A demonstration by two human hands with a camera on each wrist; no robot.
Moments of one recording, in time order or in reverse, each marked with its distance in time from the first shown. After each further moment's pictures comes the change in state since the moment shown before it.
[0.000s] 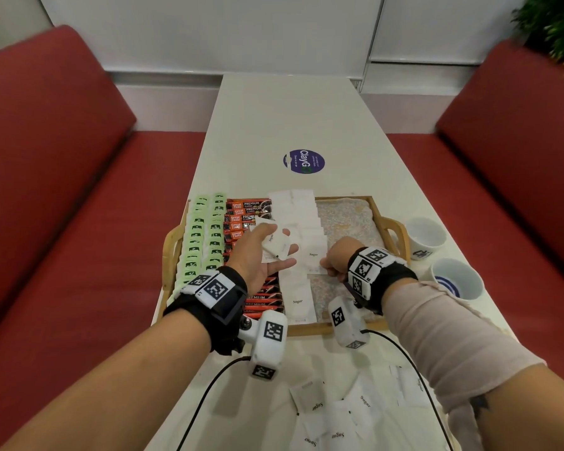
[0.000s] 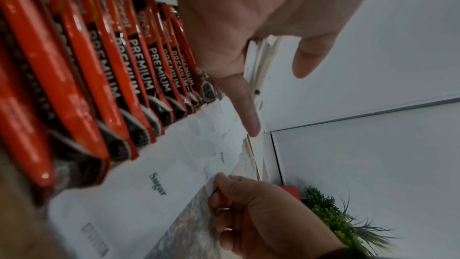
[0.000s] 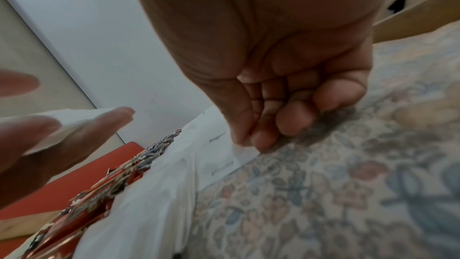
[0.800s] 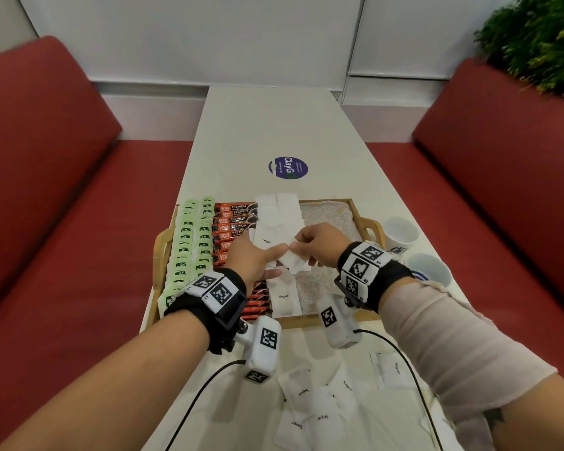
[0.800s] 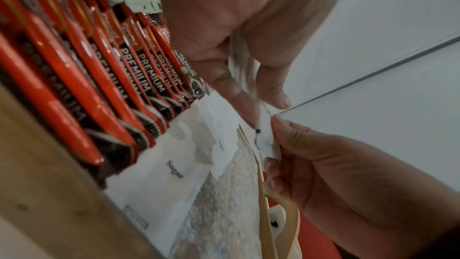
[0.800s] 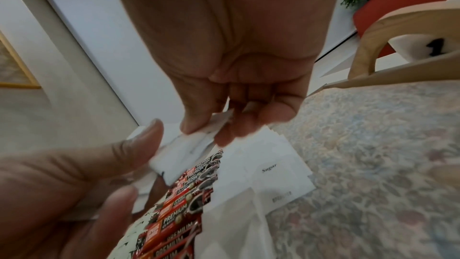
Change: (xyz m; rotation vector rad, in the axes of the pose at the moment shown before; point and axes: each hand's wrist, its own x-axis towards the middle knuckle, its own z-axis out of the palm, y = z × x) left_hand -0.014 -0.014 0.006 0.410 0.062 0.165; right_hand -0.054 -0.010 -0.008 0.033 0.065 -0.468
